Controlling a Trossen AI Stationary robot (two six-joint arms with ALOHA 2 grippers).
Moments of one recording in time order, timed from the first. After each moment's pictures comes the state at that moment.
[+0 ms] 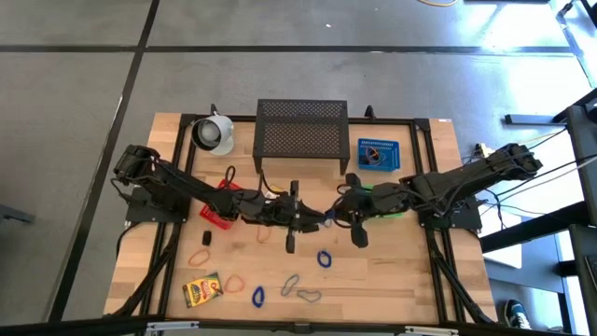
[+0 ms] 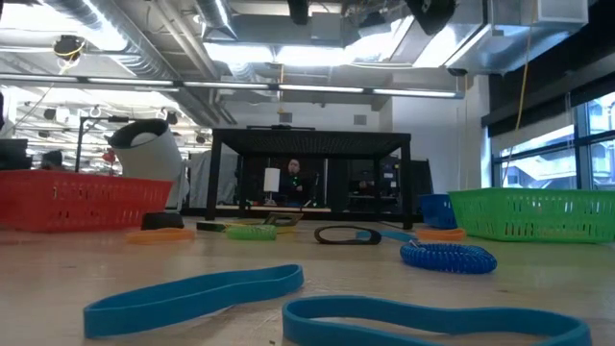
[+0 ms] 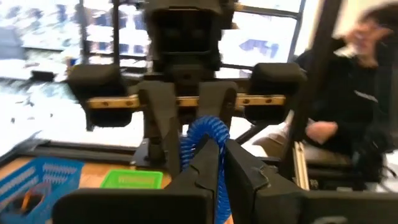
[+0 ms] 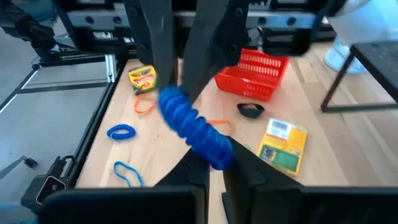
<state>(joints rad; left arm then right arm) -0.26 1.64 0.97 0.73 -0.27 -0.11 0.33 1.25 0.97 -0.20 0.20 0.25</state>
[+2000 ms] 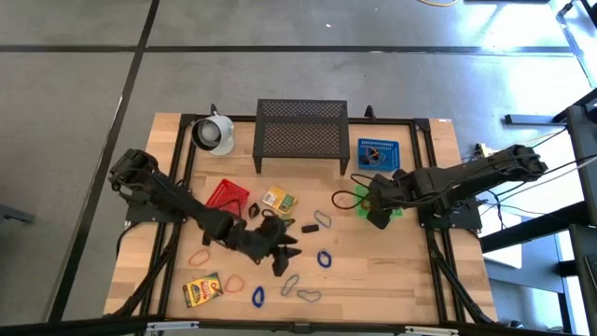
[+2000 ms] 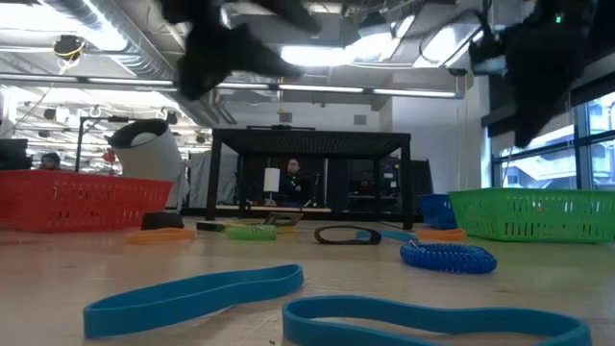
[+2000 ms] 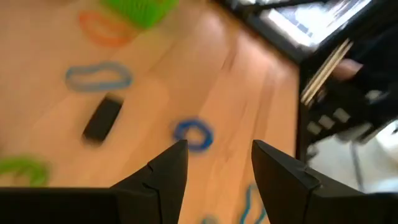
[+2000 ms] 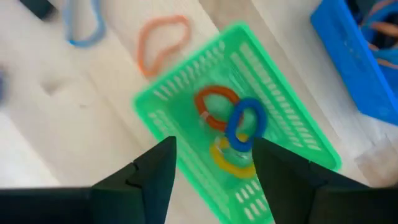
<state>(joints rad) -0.49 1.63 0.97 0.06 -0.44 -0.90 0.25 1.20 0.89 -1.07 0.25 0.81</state>
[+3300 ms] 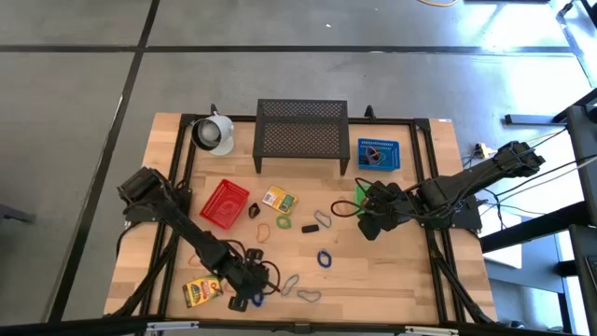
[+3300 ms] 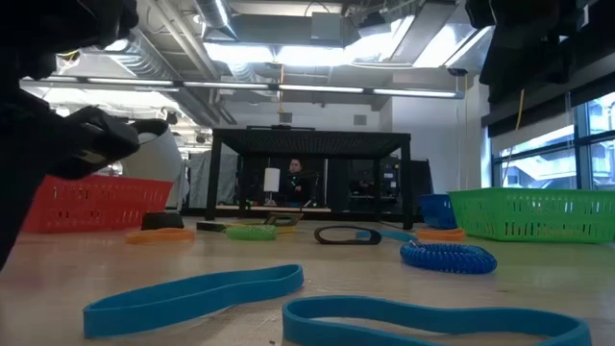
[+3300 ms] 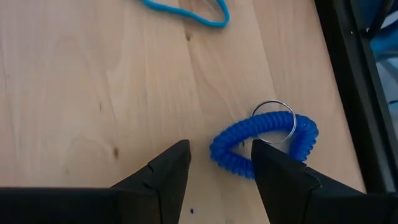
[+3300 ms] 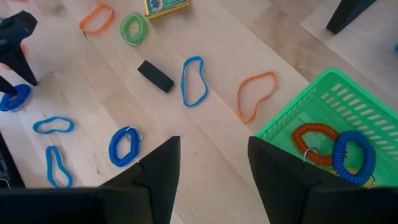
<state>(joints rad) -0.69 1.84 0.97 -0.18 -0.08 -0.50 0.44 1.20 0.95 -0.85 0.36 1.10</state>
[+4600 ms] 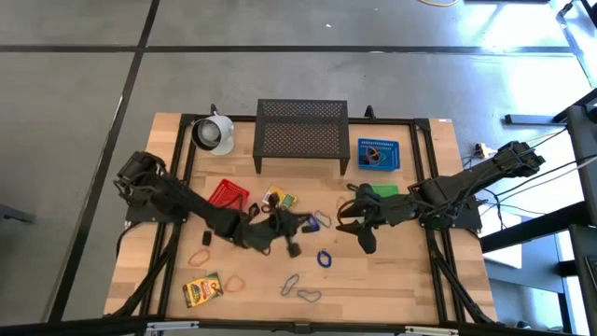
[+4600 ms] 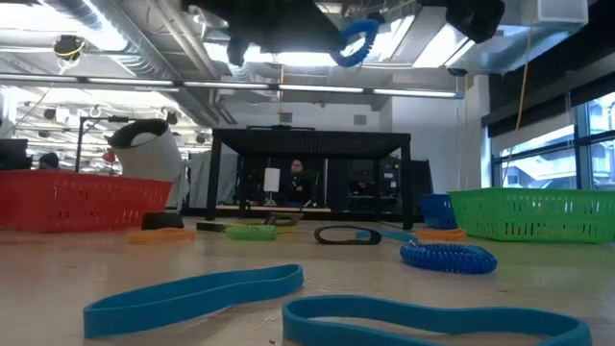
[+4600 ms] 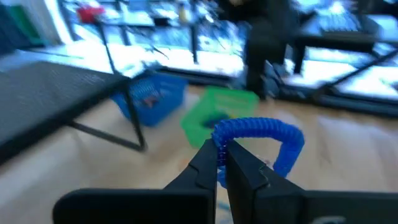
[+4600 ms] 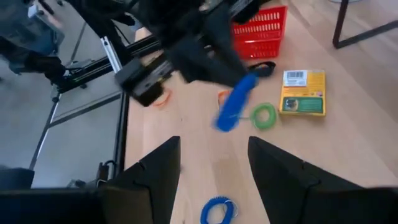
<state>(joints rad) -0.42 1.70 0.97 0.44 -0.86 -0.22 0.44 1.20 0.95 -0.31 0.28 0.62</state>
